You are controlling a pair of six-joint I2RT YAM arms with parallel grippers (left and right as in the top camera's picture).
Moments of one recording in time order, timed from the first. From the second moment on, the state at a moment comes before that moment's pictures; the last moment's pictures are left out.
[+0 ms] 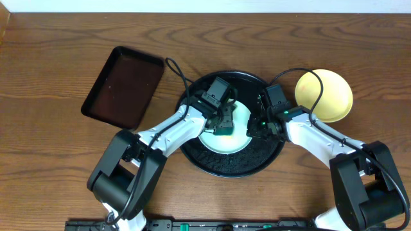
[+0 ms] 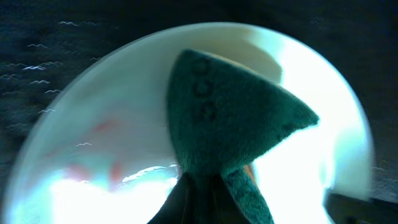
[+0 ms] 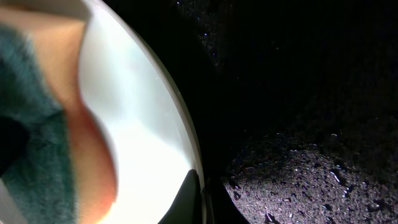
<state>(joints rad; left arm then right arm) -0.62 1.86 1.14 -0.46 0.04 -0.66 0.39 1.73 0.89 -0.44 -0.22 0.59</state>
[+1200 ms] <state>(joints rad) -0.61 1.84 1.12 -0.46 0.05 -0.72 0.39 1.73 0.90 -0.46 -0.22 0.56</state>
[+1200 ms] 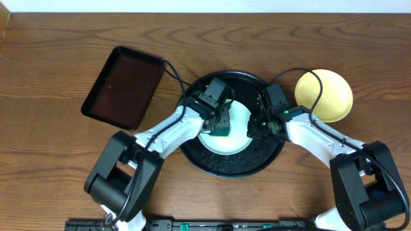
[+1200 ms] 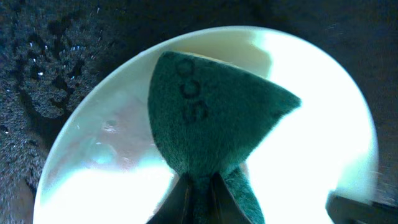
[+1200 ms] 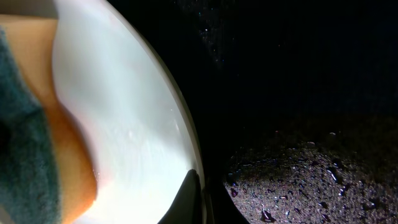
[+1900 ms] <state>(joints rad) -0.42 1.53 1.12 -0.55 -0.53 -0.53 0.39 1.73 0.90 -0.47 -0.23 0.55</state>
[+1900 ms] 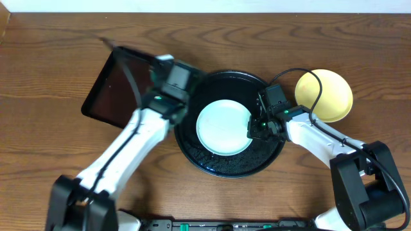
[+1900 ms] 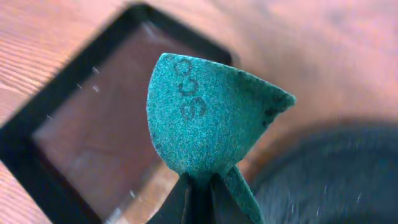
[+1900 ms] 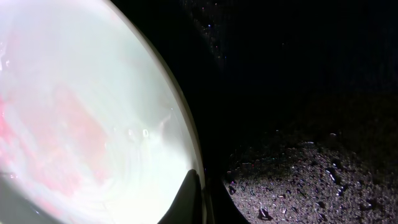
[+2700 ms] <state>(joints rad) 0.17 1.76 1.12 -0.32 0.04 -0.51 0.39 1.73 0.90 -0.48 -0.23 0.54</state>
